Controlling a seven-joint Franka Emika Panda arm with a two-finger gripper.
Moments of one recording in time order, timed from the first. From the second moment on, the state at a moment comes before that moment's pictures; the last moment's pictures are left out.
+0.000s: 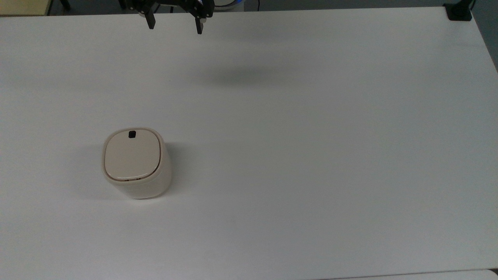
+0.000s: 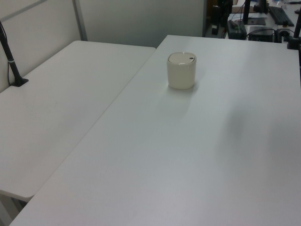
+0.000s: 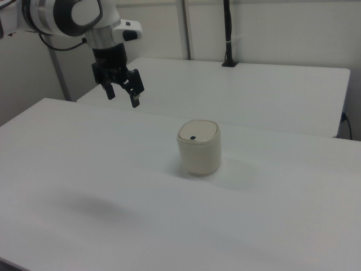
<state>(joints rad) 0.02 0.04 -0.06 -1.57 0.02 1.68 0.06</state>
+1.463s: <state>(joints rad) 0.02 0.06 -0.06 -1.57 0.02 1.68 0.00</state>
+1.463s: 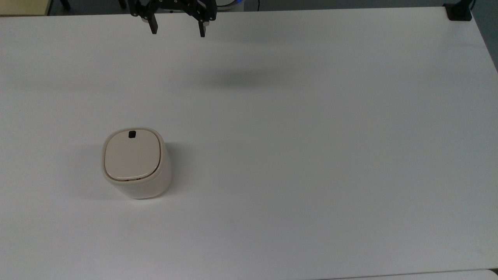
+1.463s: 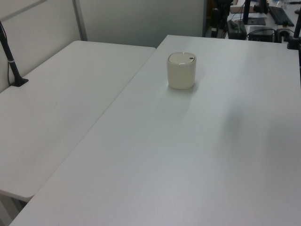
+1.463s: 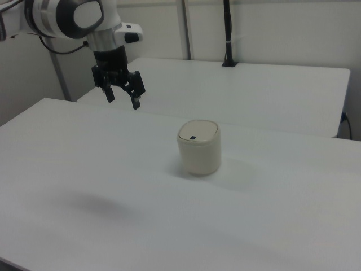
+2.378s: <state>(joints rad) -0.03 0.12 -0.07 -1.58 0.02 1.96 0.06</state>
